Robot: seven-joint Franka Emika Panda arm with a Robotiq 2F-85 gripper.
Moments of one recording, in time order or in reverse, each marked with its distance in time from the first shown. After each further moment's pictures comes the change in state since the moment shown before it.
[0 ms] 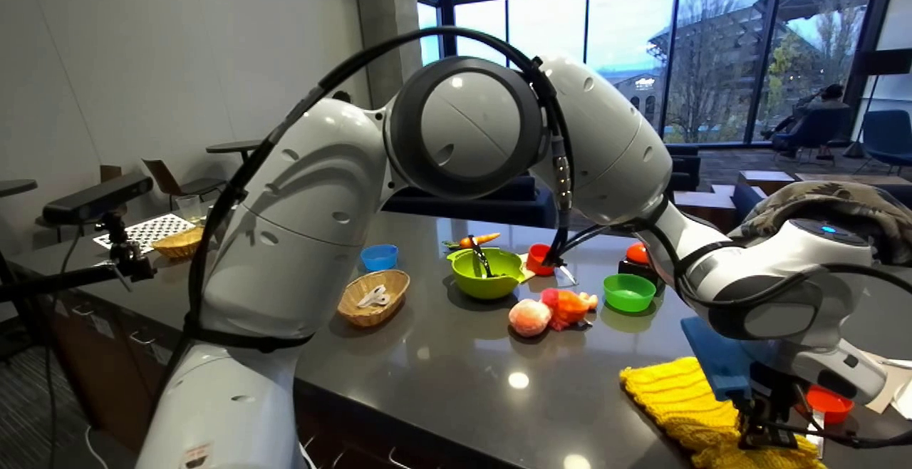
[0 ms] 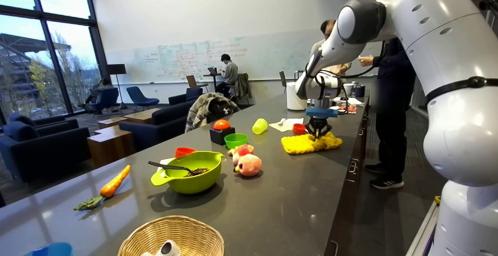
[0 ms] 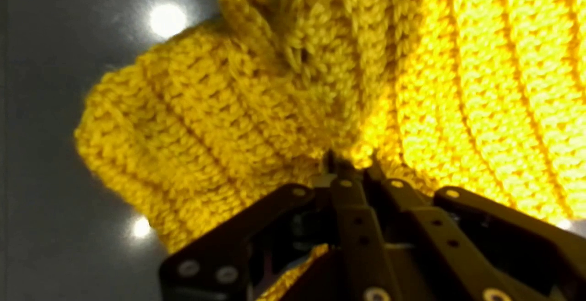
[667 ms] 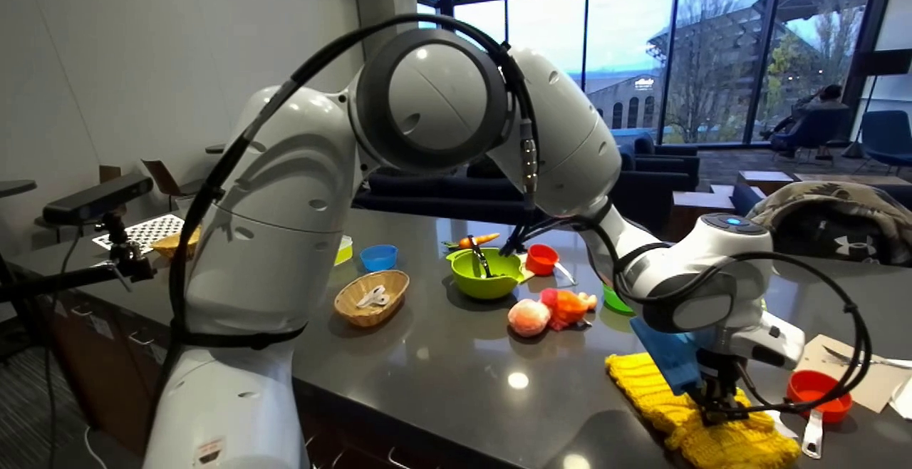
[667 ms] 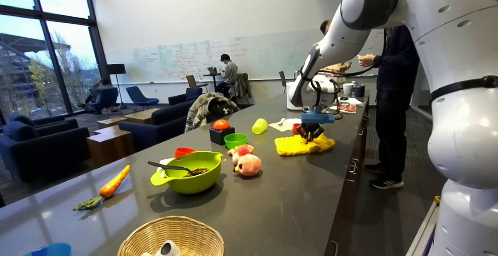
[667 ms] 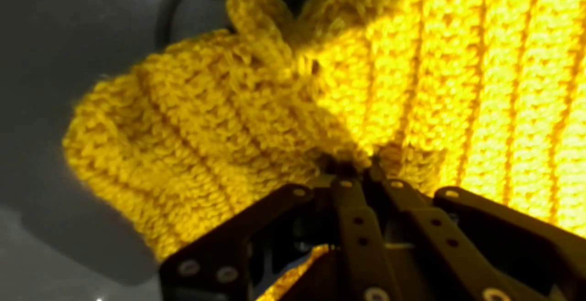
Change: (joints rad) arm 0.073 -0.115 0.045 -0.221 -0.058 0.253 -0.094
